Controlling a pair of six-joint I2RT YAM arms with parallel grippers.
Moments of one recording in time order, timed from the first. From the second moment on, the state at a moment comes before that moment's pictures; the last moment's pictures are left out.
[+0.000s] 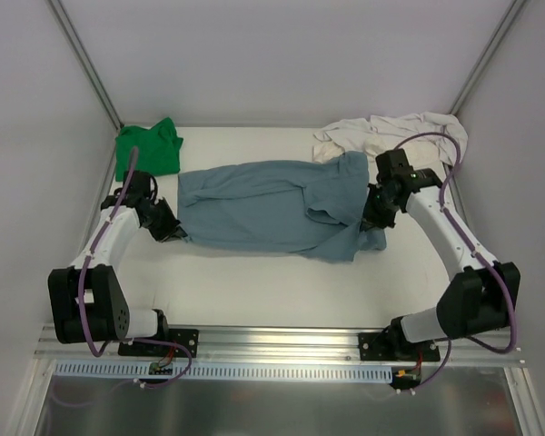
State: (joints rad) left arm 0.09 1.34 0.91 -0.76 0.29 -0.53; right arm 0.24 1.40 1.22 -1.05 -0.04 0.50
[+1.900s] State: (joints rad) left arm 0.05 1.88 1.41 -0.81 0.21 -0.61; right arm -0.02 2.19 2.06 -0.85 -0.36 0.52
